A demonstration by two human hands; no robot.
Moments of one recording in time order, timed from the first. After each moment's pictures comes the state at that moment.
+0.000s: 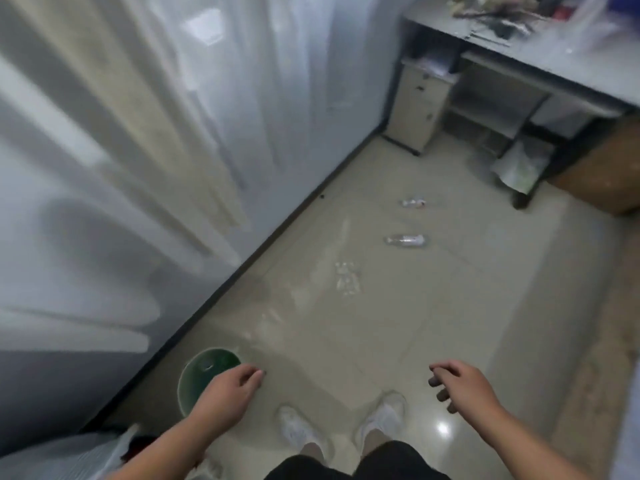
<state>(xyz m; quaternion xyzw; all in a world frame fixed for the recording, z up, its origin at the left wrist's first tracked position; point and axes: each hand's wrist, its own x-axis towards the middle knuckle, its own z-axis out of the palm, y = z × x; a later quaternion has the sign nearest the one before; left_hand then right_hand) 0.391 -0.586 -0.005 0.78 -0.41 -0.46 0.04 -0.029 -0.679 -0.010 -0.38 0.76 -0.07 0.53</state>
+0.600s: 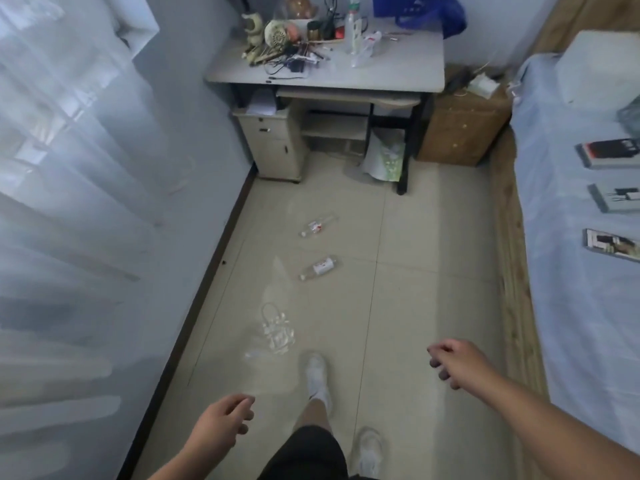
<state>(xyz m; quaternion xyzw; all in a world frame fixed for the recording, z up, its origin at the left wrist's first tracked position) 0.176 -0.805 0.017 0.75 -0.41 -0.52 0.03 -0.277 -0.786 -0.021 -0.26 0.80 -0.16 0.51</state>
